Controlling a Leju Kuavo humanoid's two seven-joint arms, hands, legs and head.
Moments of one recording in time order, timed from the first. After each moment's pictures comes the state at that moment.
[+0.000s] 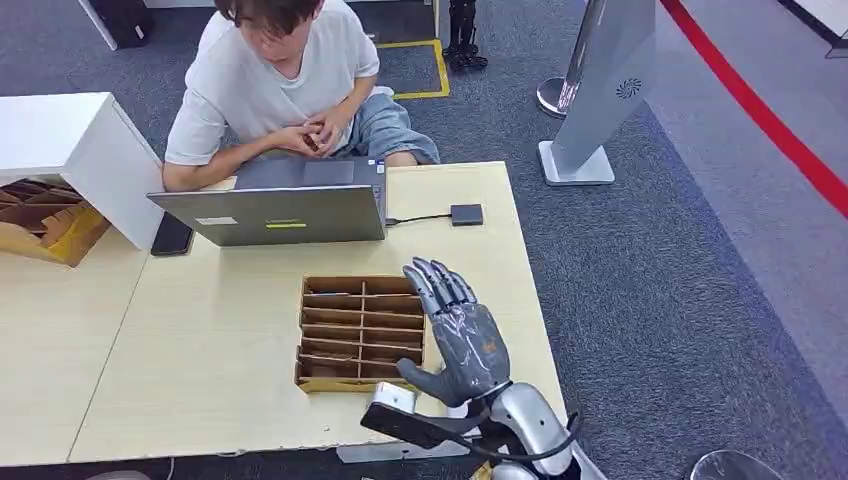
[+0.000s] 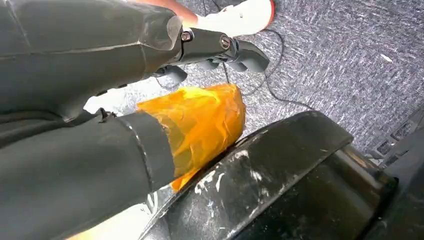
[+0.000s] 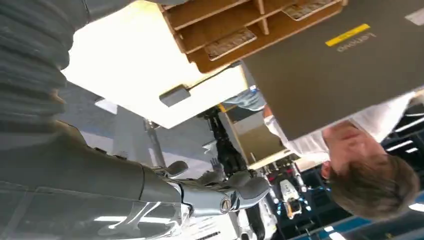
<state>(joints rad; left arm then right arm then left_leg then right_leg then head) -0.08 -0.09 -0.42 -0.20 -0.62 0.21 0.14 -0.15 -0.05 0.72 -1.58 1.01 -0.26 0.06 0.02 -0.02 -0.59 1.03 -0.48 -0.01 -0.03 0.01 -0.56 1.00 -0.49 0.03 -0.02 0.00</state>
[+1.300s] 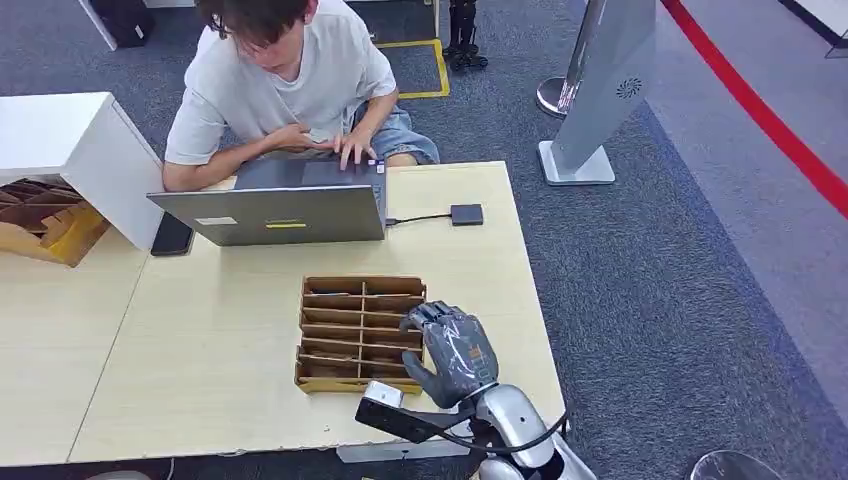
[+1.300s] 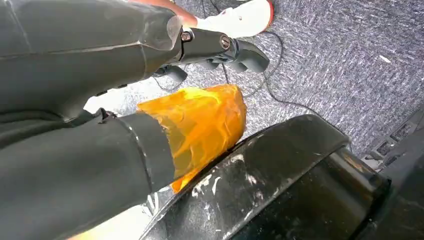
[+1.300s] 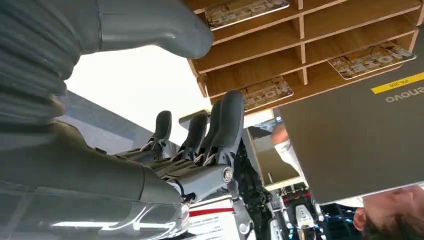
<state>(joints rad) -0.08 -0.09 -0.40 -0.20 -0.65 0.20 0.14 -0.17 -0.03 0.73 -1.42 1.06 -0.26 0.08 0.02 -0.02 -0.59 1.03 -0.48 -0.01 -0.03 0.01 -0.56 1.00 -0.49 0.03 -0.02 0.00</state>
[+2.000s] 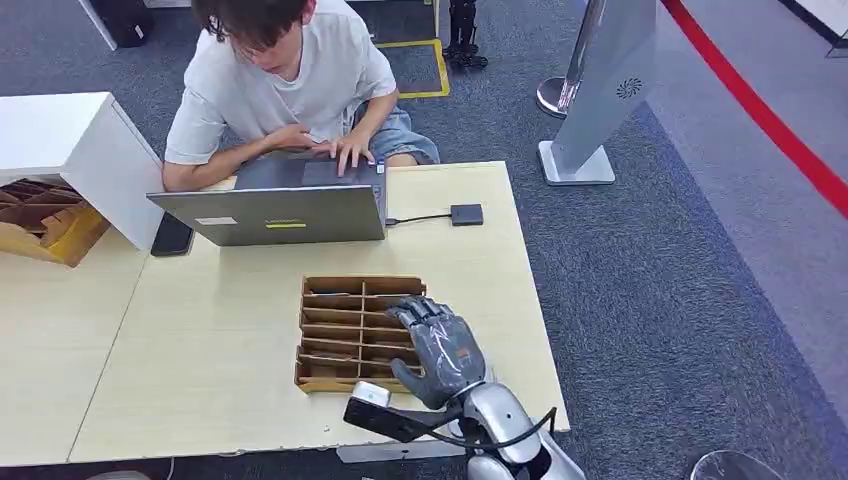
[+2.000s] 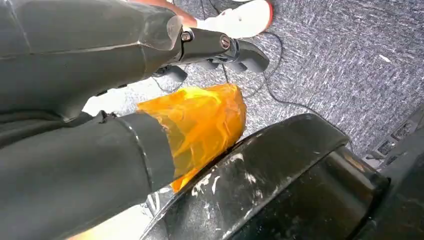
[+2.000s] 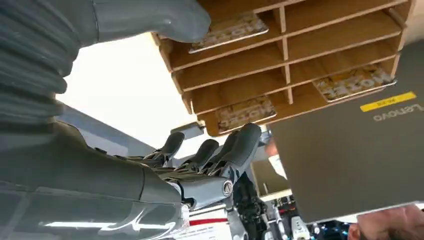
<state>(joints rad) -0.08 -0.09 -0.40 -0.20 -0.66 0.19 0.14 -0.20 0.01 0.75 -1.36 1.04 -0.24 0.08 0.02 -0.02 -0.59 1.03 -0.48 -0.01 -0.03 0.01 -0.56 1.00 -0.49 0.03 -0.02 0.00</state>
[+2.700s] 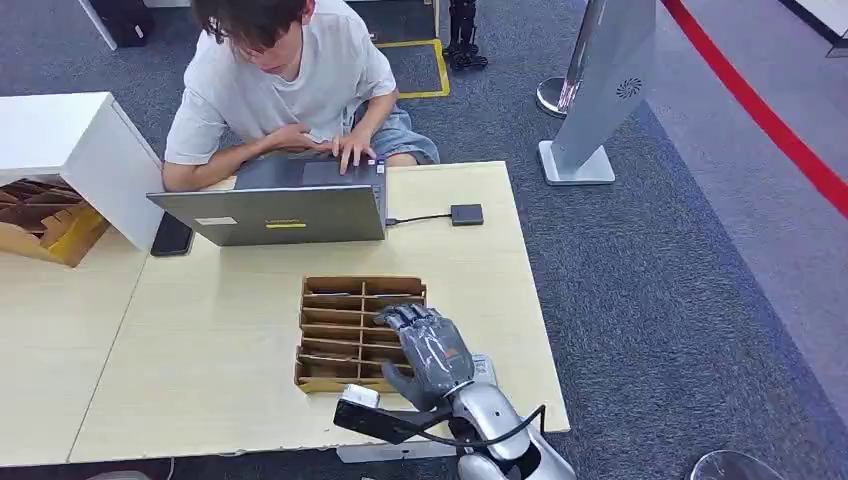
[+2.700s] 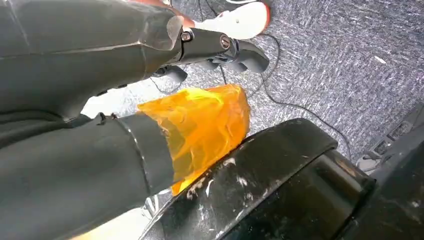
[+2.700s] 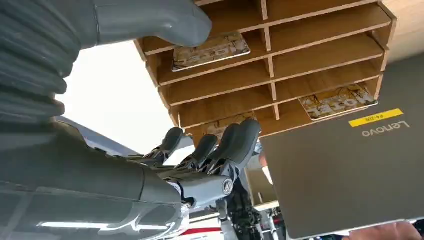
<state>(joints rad) -0.09 -0.09 -0.40 -0.20 -0.66 0.19 0.14 -0.22 0.03 0.78 -1.31 1.03 -0.23 0.08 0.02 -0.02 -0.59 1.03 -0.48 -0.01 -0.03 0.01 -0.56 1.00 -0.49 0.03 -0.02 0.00</state>
